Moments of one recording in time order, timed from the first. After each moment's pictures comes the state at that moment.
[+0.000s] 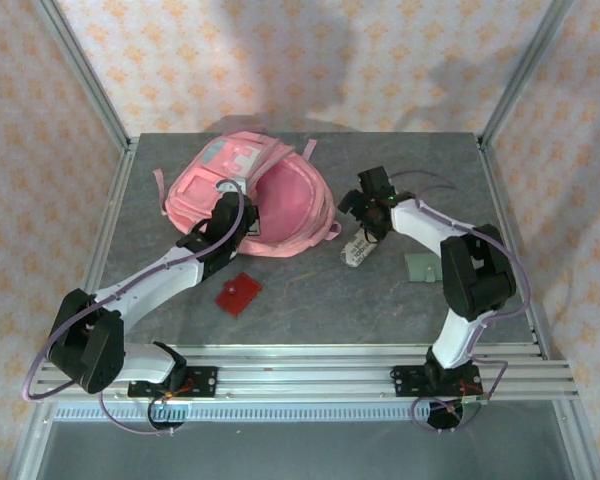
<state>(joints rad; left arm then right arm) -0.50 1.34 0.86 -0.10 -0.40 -0.38 0.38 1.77 1.19 -0.44 0.03 0.94</state>
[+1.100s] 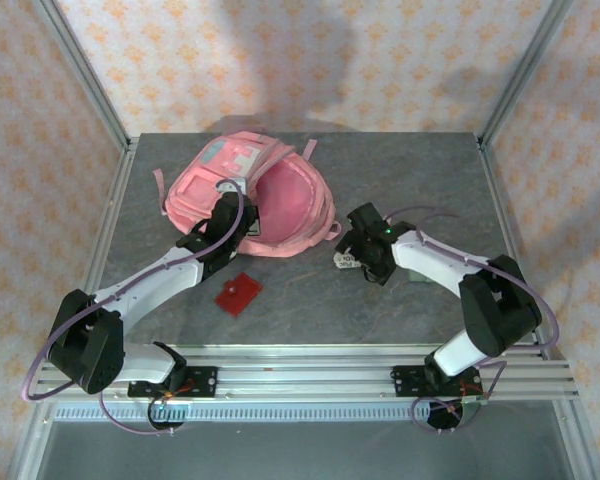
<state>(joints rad) -0.50 1.33 0.86 -0.10 -0.40 -0.38 0.54 1.53 0.92 -0.60 0.02 1.18</state>
